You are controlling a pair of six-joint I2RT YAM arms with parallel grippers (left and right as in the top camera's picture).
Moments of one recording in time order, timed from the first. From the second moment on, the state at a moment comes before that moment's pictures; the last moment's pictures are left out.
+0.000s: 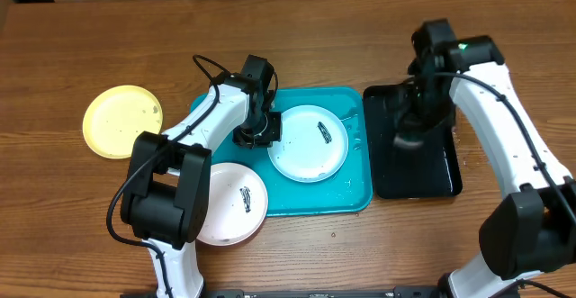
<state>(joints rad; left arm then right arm) -0.33 2.02 1.38 -0.88 0.18 -0.31 0.17 1.79 1.59 -1.34 -0.07 0.29</state>
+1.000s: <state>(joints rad) -0.33 2.02 1.38 -0.88 0.18 -0.31 0.65 1.96 1.62 -0.94 0.08 0.36</state>
